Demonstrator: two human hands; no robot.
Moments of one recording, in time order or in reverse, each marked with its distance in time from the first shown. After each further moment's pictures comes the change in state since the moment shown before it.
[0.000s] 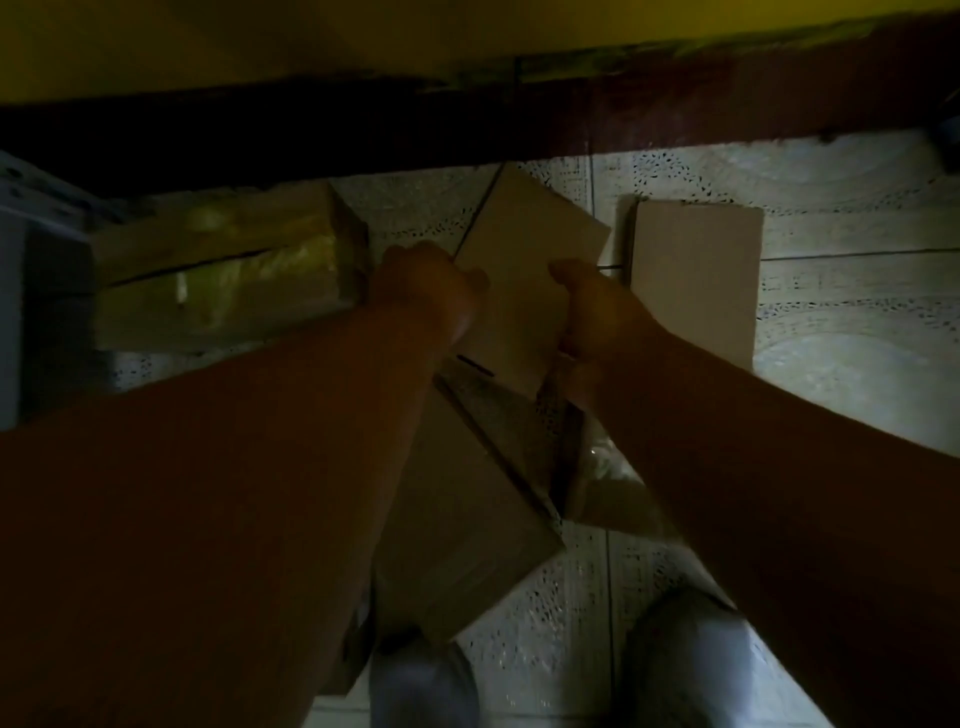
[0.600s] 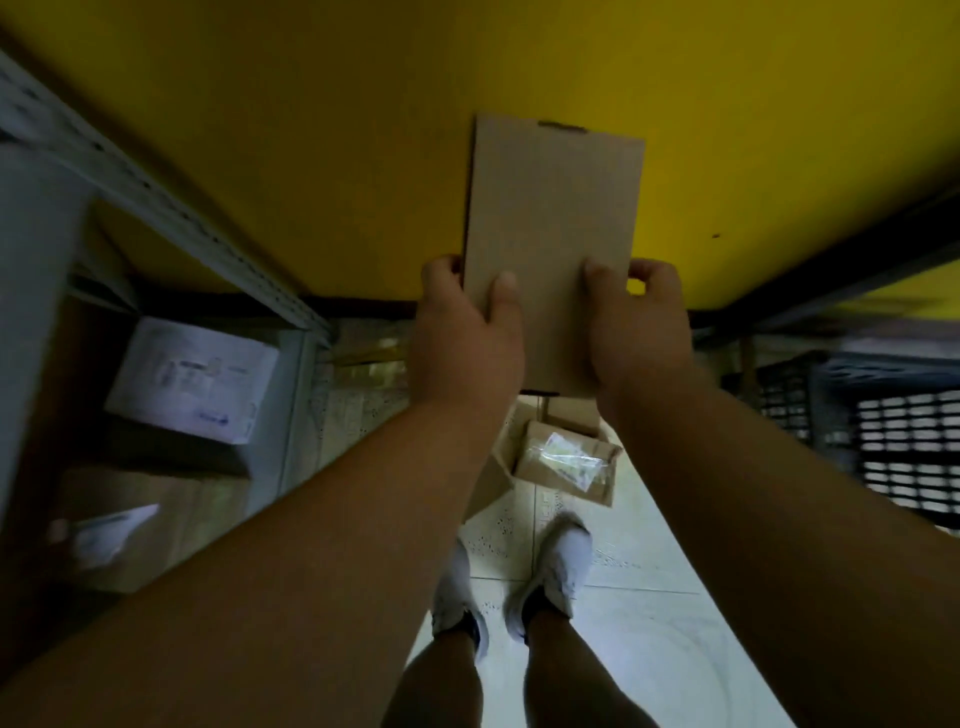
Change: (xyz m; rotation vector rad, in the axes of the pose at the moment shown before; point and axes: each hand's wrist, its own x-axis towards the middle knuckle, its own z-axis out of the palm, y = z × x) left_hand -0.386 0.082 -0.367 -0.790 0.443 0.193; right_hand -0.495 -0.173 0.040 -0.255 0.303 -0.695
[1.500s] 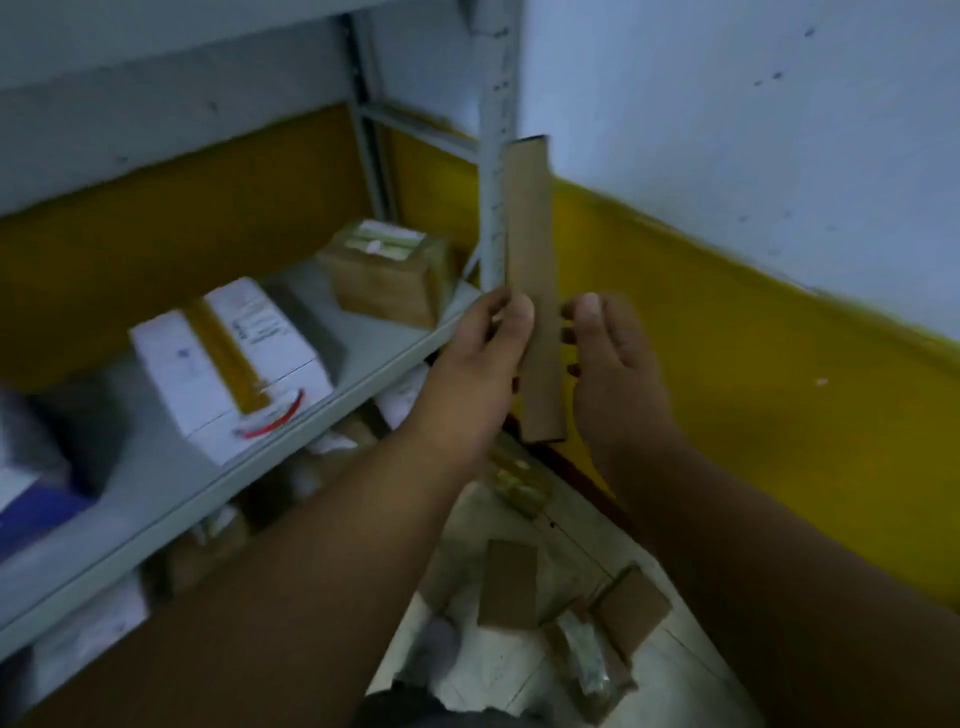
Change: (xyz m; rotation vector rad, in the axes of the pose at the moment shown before) left_hand -0.180 0.218 -0.275 -0.699 0.217 0.032; right_hand -0.275 -0.254 -0.072 0.031 -0.887 -0.793
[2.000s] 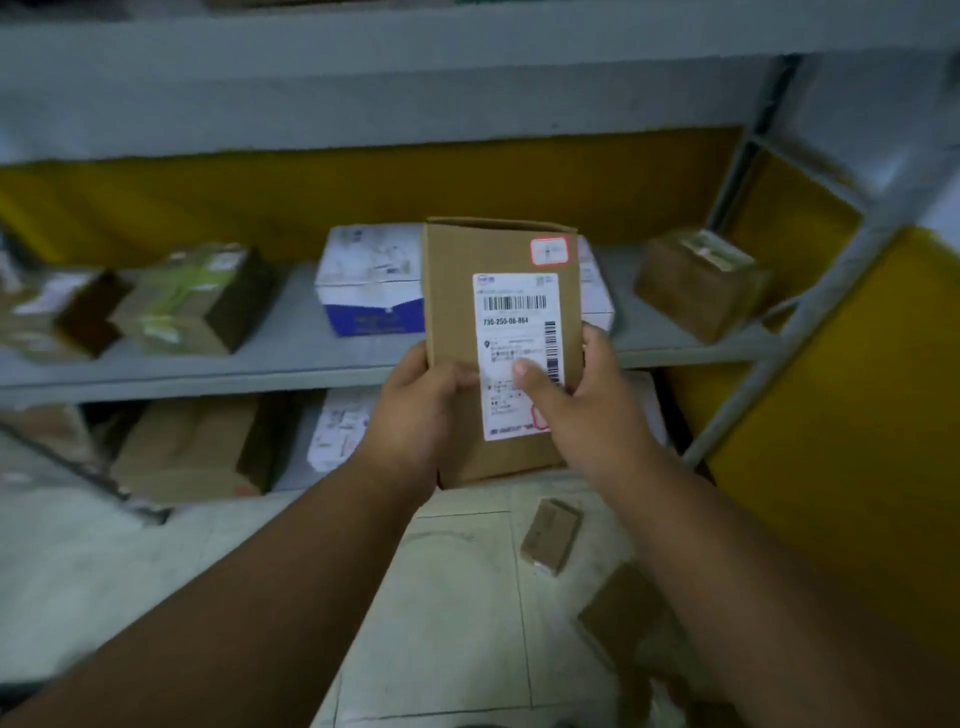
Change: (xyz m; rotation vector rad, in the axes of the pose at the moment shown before) left_hand -0.280 -0.012 -0.142 -0.172 0.827 -0.011; right_hand -0.168 -0.040 0.128 -0.092 -0.815 -0.052
